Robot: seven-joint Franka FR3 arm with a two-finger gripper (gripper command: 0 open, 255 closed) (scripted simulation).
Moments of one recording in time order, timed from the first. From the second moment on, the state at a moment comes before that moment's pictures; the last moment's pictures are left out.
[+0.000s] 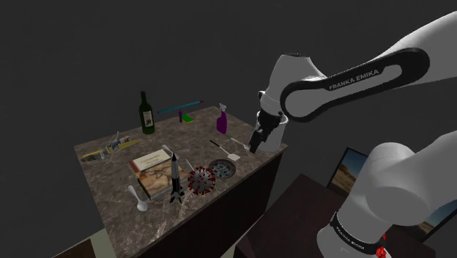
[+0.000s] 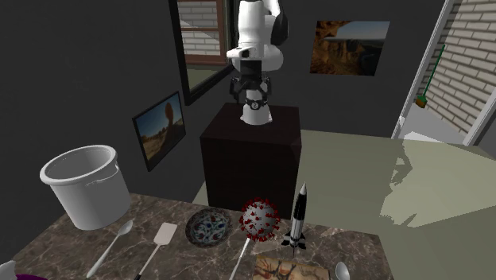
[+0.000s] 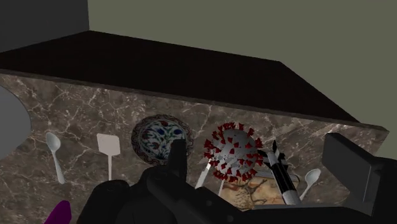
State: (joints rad) arm 0.11 -0.62 -0.05 -2.82 -0.03 2.37 -0.08
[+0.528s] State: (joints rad) arm 0.20 -0.25 -0.08 -2.84 0.01 2.89 -0.18
